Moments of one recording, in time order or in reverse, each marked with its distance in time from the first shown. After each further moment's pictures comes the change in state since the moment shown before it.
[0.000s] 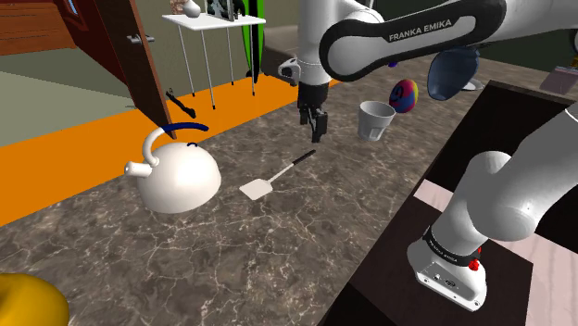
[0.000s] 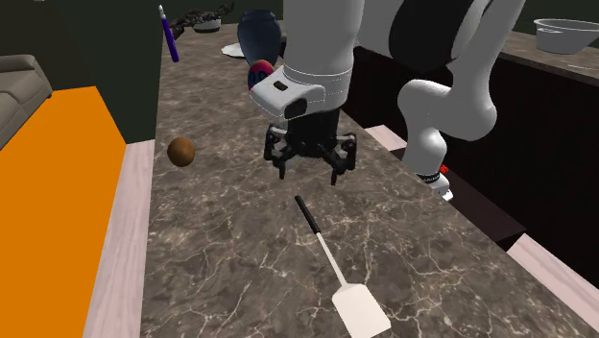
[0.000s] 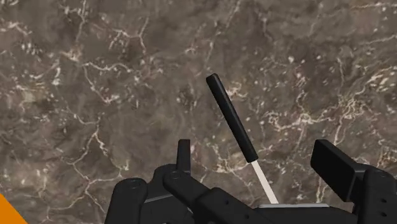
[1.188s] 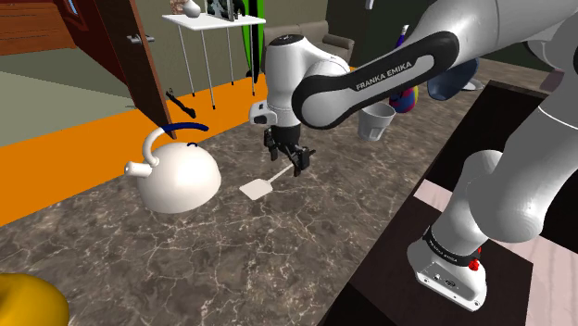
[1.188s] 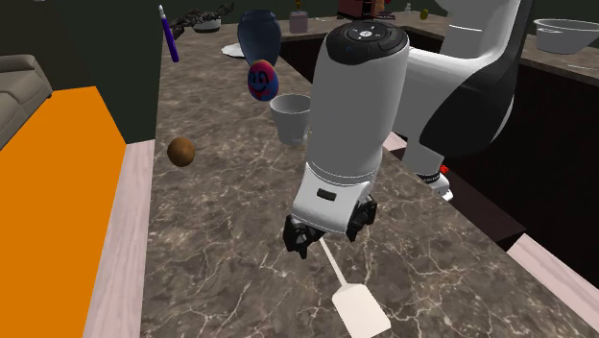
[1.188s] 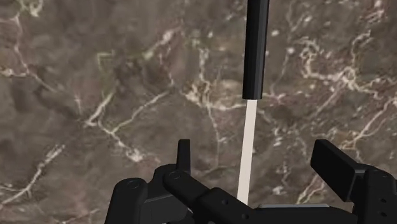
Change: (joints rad) arm 0.107 0.180 0.061 -0.010 0.011 0.176 -0.315
